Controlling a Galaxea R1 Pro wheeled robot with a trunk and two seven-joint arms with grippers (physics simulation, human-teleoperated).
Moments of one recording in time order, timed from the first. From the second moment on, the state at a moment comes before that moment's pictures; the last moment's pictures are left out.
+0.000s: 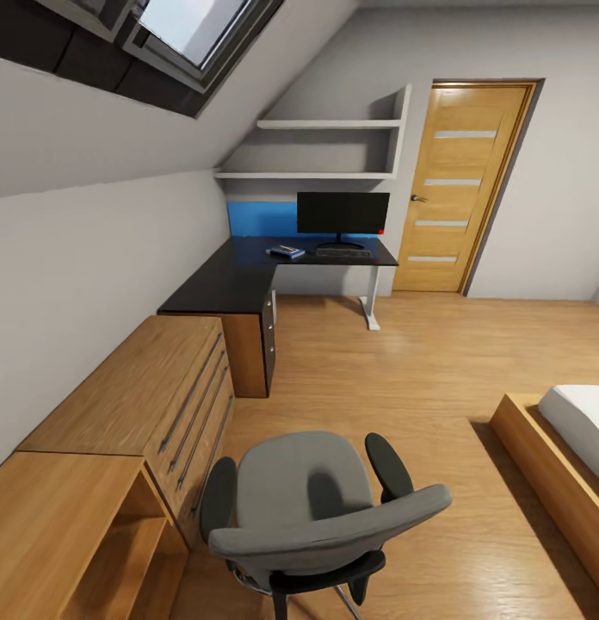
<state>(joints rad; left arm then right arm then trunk) 0.04 0.05 0.46 -0.02 -0.08 -0.89 -0.06 -0.08 0.02 0.68 0.02 -0.27 -0.98 -0.51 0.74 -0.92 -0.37</state>
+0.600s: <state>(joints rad) 0.04 0.05 0.46 -0.02 -0.08 -0.89 -0.06 -0.08 0.02 0.68 0.02 -0.27 -0.91 -0.51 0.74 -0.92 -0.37</state>
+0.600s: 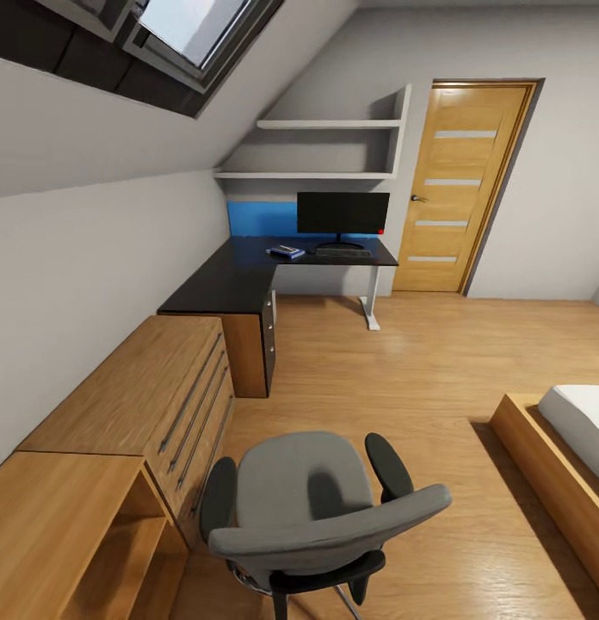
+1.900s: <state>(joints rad) 0.04 -0.03 0.48 -0.02 -0.08 -0.89 -0.06 -0.09 0.03 0.68 0.02 -0.27 -0.90 -0.52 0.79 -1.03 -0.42</state>
